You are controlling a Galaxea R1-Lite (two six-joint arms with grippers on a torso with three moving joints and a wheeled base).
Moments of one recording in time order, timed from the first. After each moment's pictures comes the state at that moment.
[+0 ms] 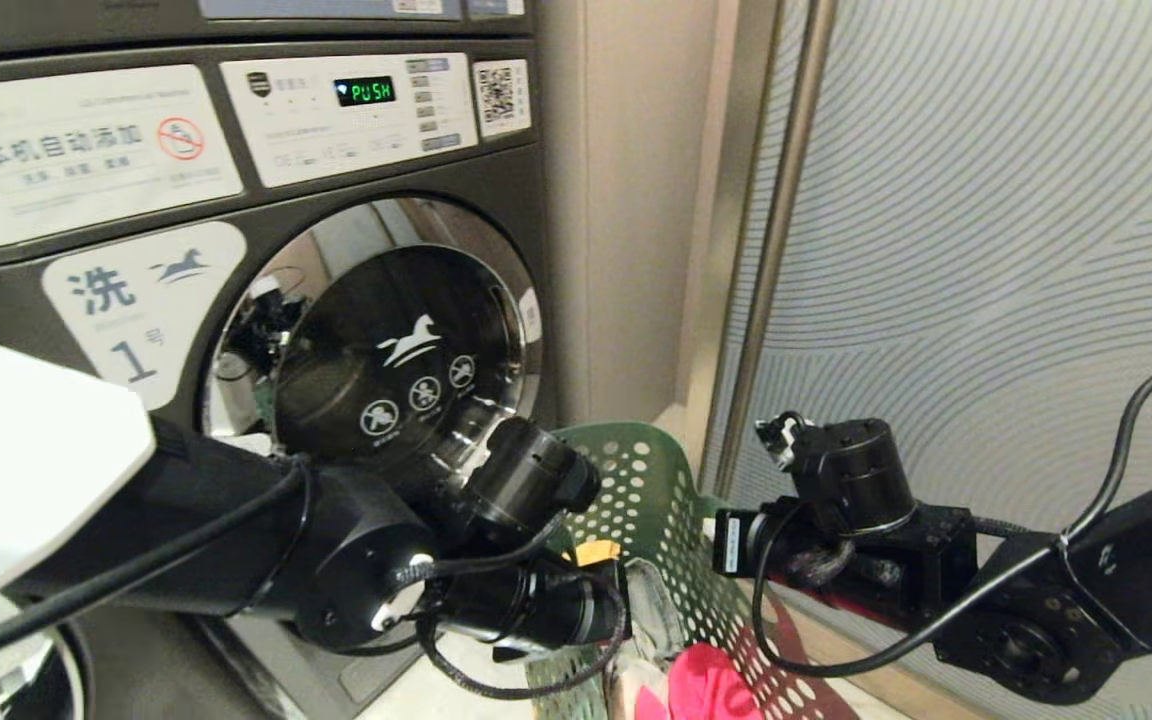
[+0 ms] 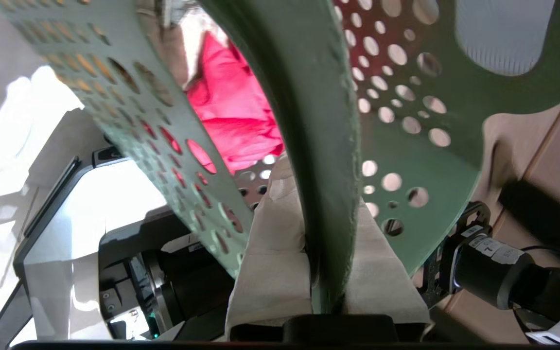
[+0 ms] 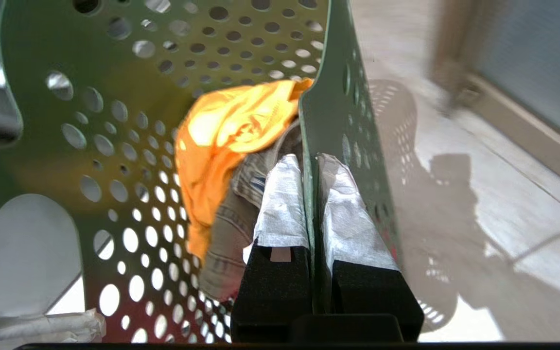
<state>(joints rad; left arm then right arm) -0.83 1.92 -1.08 0.04 -0.16 -0.77 0.61 1.90 -0.76 -0.62 -0.12 0.48</state>
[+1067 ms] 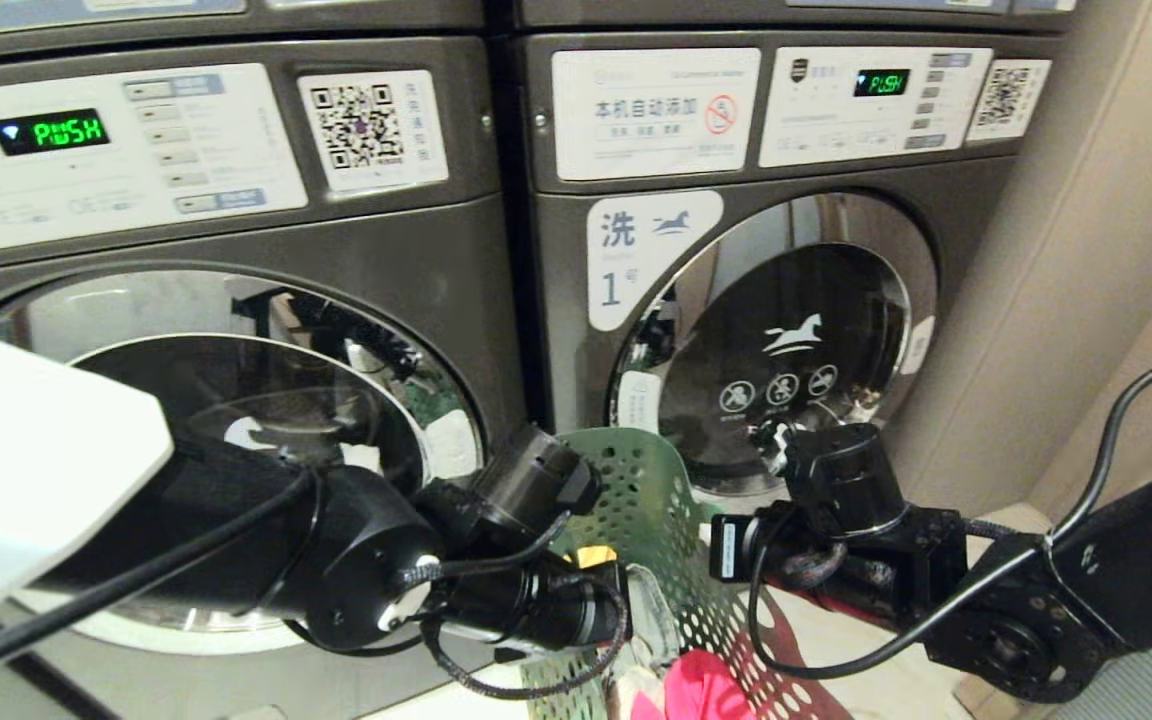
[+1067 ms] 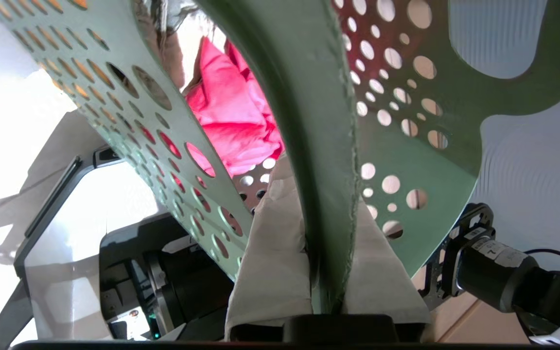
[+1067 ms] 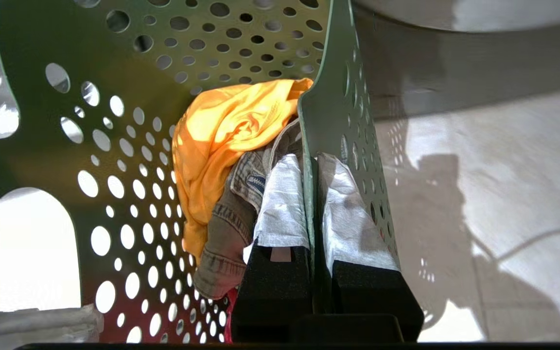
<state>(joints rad) -0.83 1.93 -1.08 0.04 -0.16 -0.77 0.61 1.92 -0.76 -0.62 -0.11 0.47</state>
